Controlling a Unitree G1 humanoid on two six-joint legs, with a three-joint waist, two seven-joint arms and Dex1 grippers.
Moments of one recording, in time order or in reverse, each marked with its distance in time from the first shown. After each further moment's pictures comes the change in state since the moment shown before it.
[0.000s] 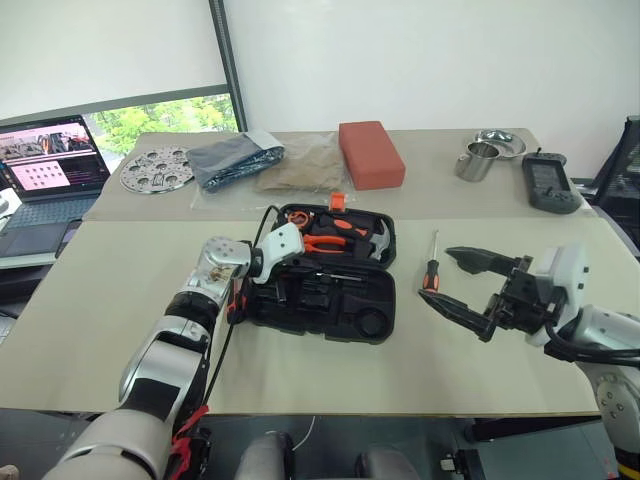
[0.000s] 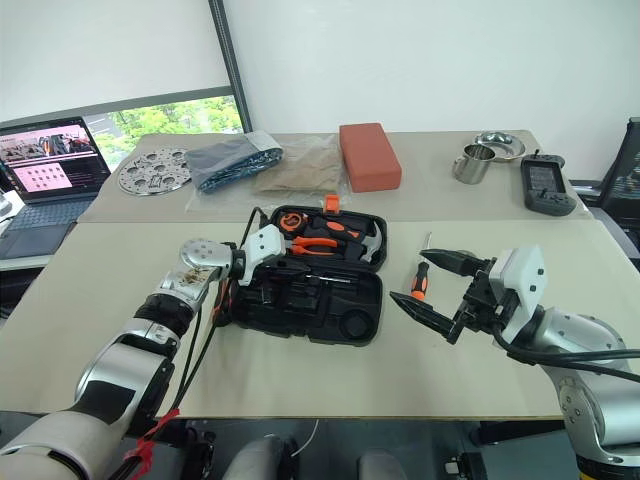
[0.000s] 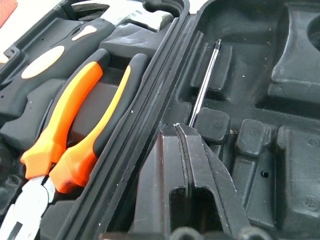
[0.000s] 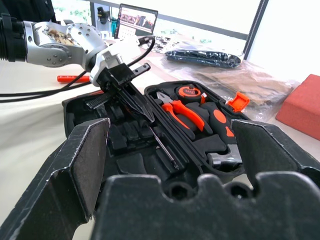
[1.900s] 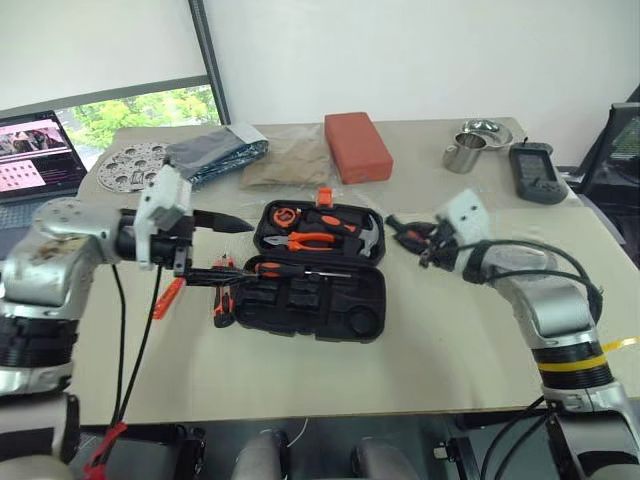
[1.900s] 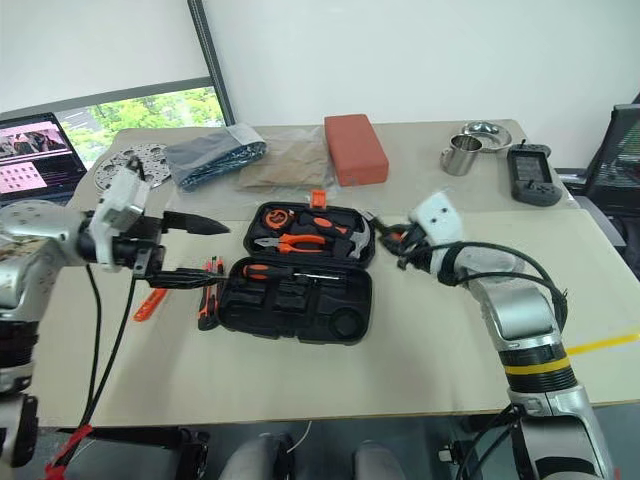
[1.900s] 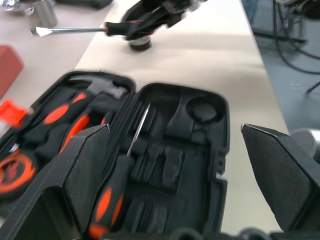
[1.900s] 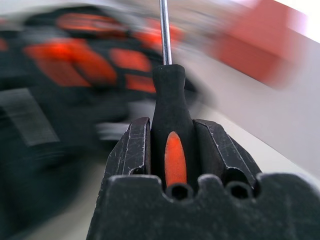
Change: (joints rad) left arm 0.297 0.581 0.289 -0.940 -0.543 0.717 -0.297; right arm -0.550 0.076 0.447 0.432 -0.381 0.065 -0.079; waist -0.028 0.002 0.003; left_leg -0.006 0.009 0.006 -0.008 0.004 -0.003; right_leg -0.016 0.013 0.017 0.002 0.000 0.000
